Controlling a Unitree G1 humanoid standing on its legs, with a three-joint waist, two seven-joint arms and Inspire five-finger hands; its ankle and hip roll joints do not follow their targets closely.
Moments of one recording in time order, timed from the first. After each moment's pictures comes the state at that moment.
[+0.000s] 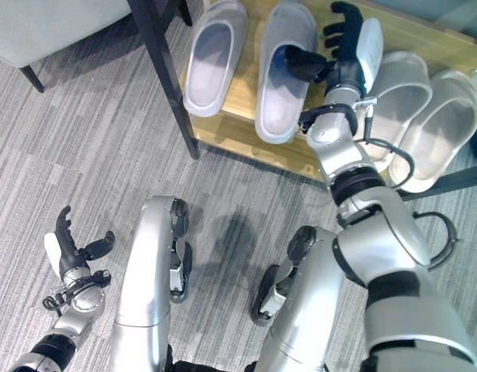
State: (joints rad) left arm -0.18 0.42 -0.30 0.66 -0.20 -0.32 0.86; right arm -1.31 -0.64 0.66 1.05 0.33 -0.14 -0.60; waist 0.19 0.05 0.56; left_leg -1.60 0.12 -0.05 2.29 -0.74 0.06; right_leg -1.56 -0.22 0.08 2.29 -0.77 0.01
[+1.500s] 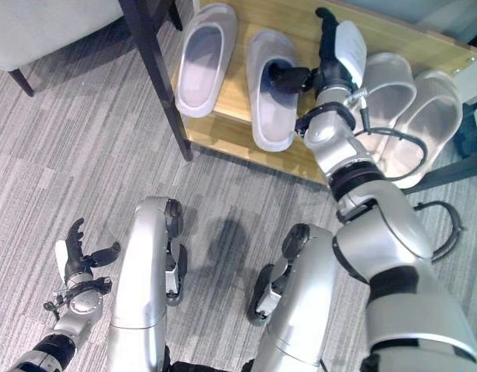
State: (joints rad) left arm -0.21 0.42 -0.31 0.81 -0.27 -0.32 0.69; right arm -1.37 -0.64 0.80 1.08 0.20 -0.07 -0.49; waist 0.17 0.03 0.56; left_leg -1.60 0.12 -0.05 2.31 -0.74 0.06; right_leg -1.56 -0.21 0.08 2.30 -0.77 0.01
